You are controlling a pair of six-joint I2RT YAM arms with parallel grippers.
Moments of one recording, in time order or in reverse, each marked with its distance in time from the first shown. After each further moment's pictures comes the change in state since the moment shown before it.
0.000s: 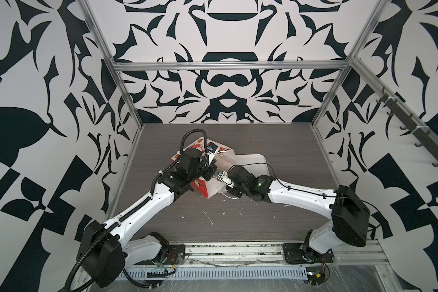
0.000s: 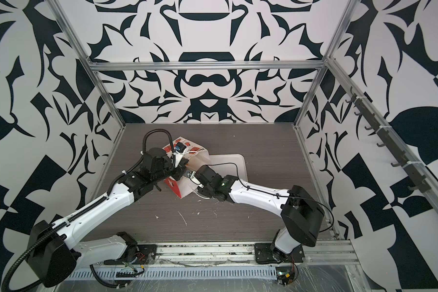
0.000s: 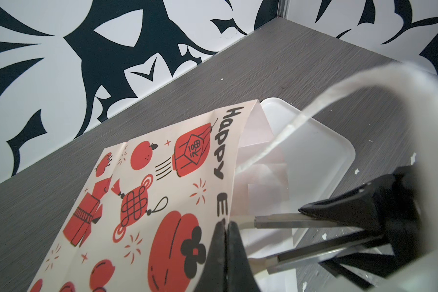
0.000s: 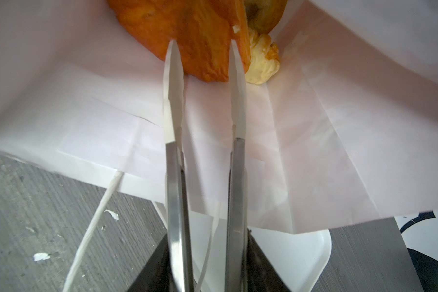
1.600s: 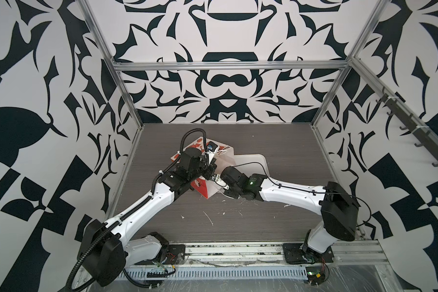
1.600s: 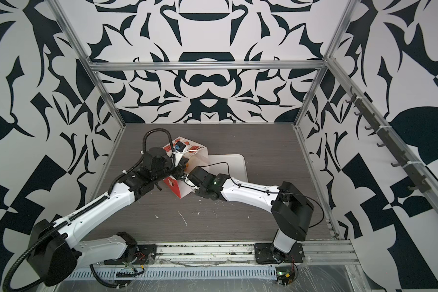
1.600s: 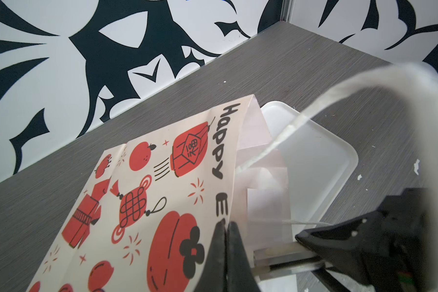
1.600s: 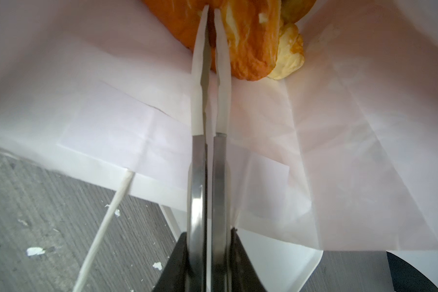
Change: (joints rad) left arm 0.003 0.009 0.000 0.023 -0.010 -0.011; right arm 0.037 0.083 0.095 -0.105 0.044 -0.042
